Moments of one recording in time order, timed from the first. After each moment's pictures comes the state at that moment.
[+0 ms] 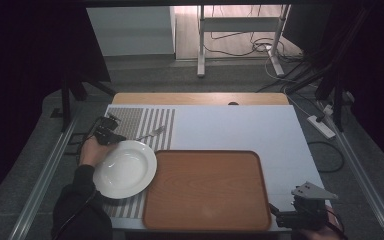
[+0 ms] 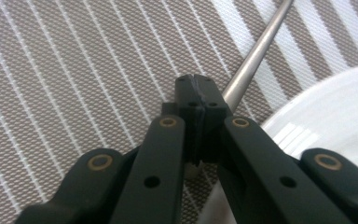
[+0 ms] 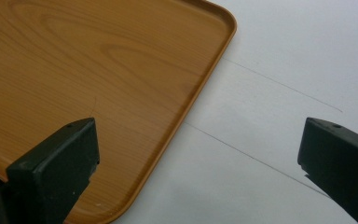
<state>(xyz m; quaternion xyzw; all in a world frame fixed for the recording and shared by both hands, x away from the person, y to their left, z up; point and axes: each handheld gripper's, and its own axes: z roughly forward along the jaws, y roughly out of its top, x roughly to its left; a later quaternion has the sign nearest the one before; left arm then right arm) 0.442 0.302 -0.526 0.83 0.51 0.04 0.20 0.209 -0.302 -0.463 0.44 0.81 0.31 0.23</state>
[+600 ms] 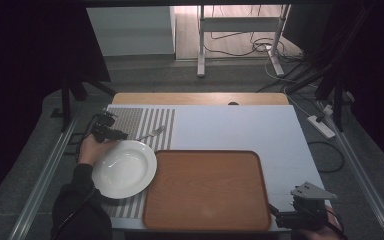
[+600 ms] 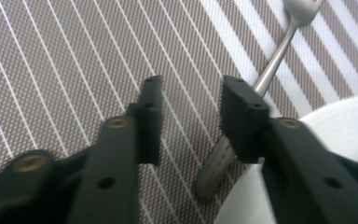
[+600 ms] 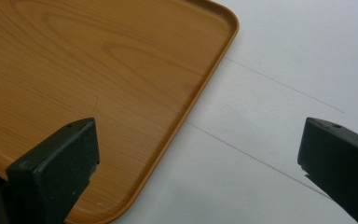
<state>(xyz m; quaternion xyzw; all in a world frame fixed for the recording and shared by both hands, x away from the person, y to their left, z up) 0.447 0.309 -0.519 0.81 0.53 0.06 0.25 0.209 -0.301 -0.463 0.43 0.82 0.31 0.22</state>
